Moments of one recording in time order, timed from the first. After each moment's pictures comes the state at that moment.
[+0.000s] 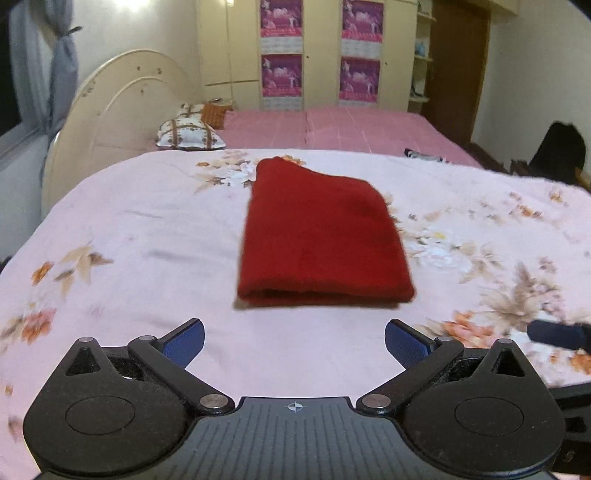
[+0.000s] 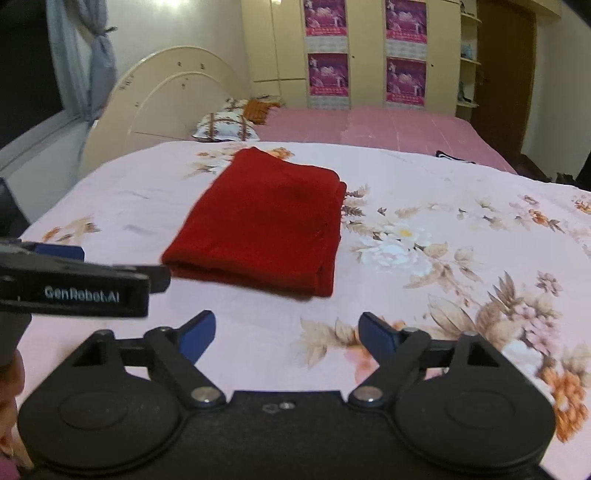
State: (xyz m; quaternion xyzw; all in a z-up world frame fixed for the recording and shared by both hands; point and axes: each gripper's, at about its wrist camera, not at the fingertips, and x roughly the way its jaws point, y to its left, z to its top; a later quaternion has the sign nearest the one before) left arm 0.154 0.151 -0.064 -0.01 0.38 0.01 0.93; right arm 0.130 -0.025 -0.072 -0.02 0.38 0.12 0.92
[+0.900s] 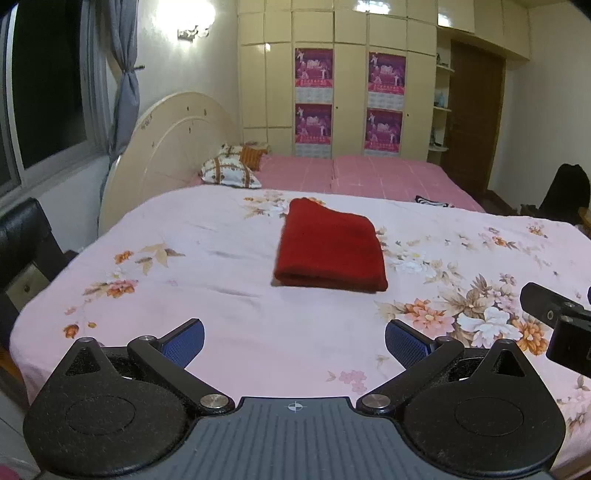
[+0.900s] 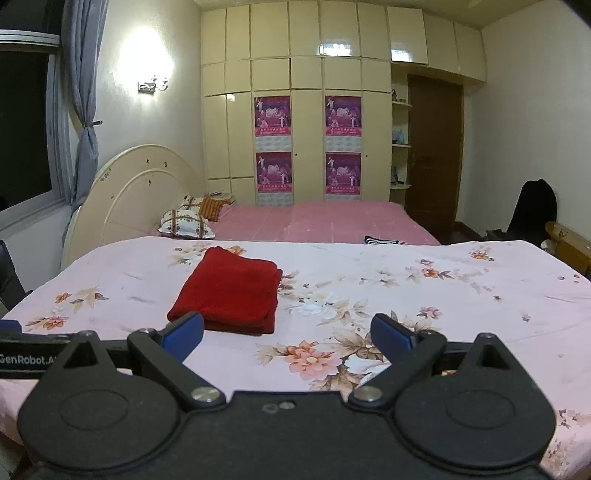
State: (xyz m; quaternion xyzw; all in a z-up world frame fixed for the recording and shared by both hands) left arm -0.048 0.137 0.013 -0.01 0.30 0.07 0.95; right arm -0.053 -0.062 0.022 -0.01 0.22 0.03 0.98
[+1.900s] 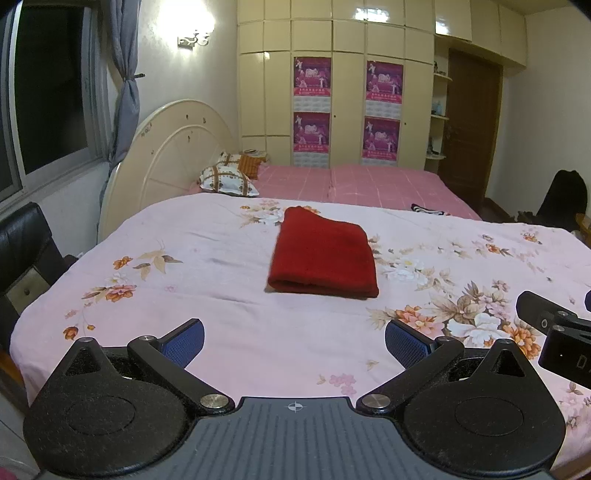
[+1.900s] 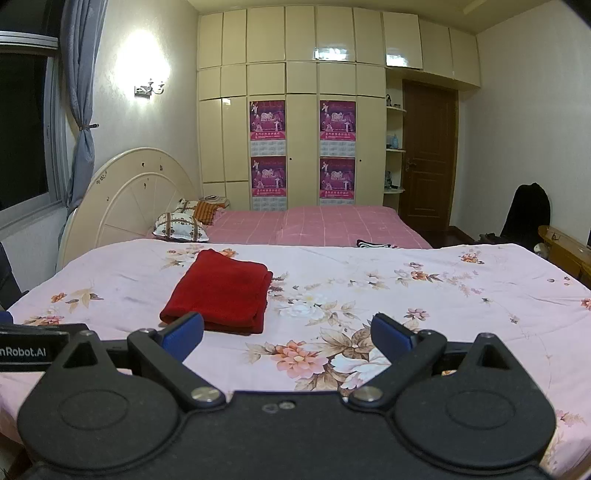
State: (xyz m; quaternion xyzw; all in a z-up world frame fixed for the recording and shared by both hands) left arm -0.062 0.125 0.023 -0.02 0.29 0.07 0.96; right arm -0.069 -0.073 0.024 -0.01 0.21 0.02 0.98
